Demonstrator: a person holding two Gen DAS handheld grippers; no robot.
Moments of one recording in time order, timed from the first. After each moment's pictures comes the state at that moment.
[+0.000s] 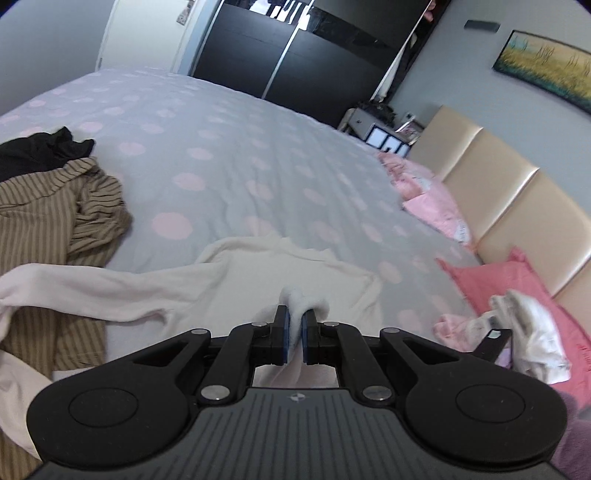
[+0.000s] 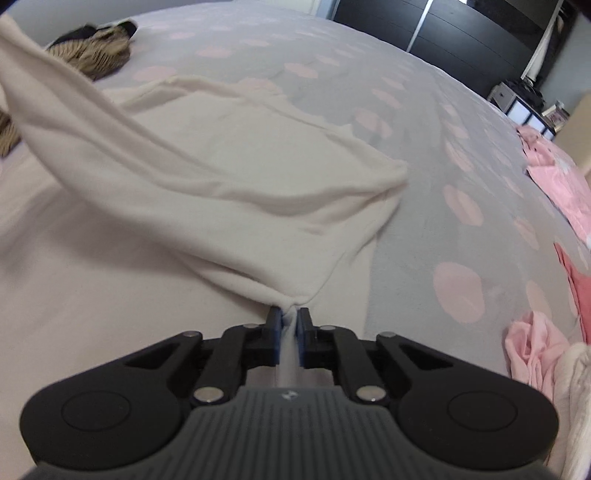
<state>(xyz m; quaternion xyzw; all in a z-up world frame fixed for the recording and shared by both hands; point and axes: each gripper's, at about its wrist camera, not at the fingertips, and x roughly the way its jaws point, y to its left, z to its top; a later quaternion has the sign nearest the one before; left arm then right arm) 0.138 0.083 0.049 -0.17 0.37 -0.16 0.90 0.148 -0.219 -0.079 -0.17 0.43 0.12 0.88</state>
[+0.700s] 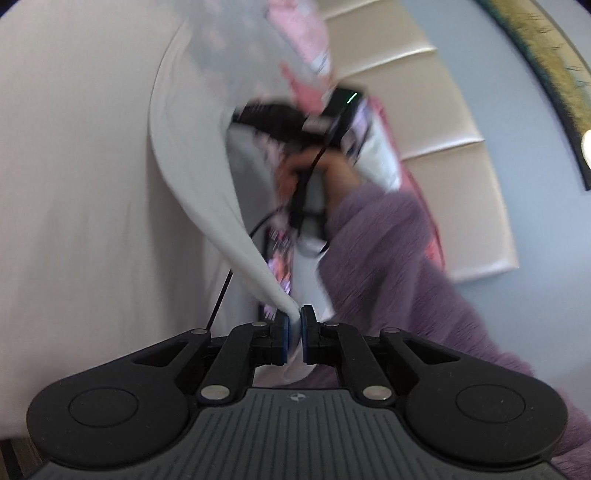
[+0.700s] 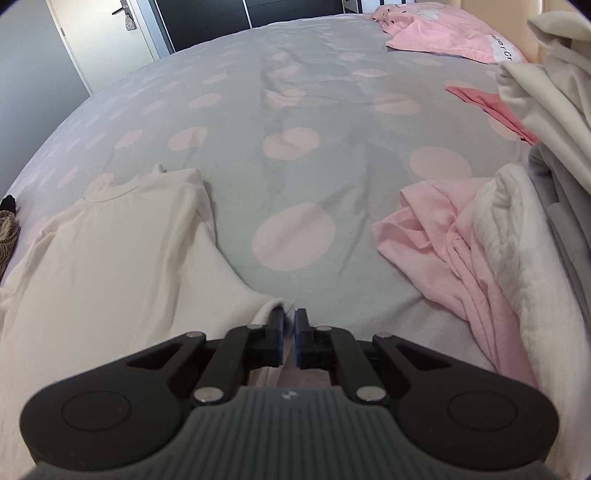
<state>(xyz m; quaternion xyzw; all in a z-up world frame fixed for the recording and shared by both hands) 0.050 -0.088 -0.075 -0.30 0.58 -0.40 0.65 0.170 -0.374 -0.074 0.11 0.46 -0.01 0.88</state>
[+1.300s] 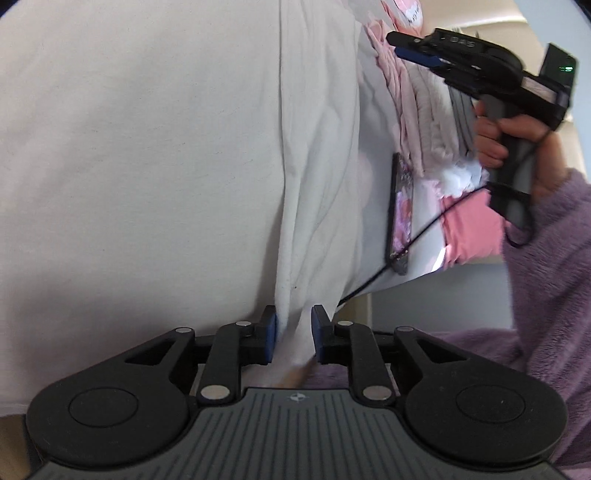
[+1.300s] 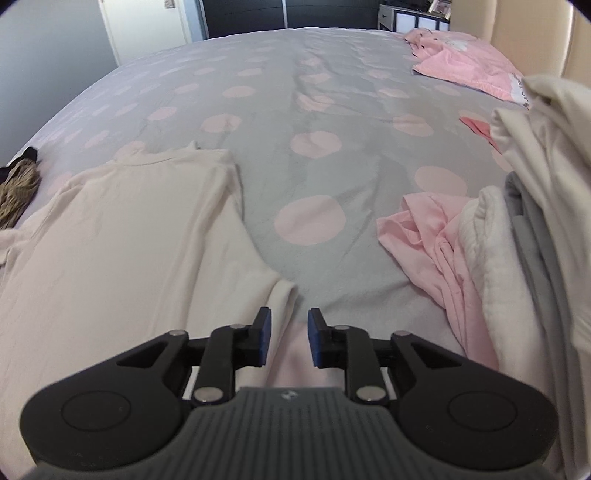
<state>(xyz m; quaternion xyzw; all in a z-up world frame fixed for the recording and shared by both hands) 0.031 -0.087 -0.188 -0.24 0.66 -0.33 0.64 0.112 -0.356 -0.039 0.02 0.45 0.03 0.89</state>
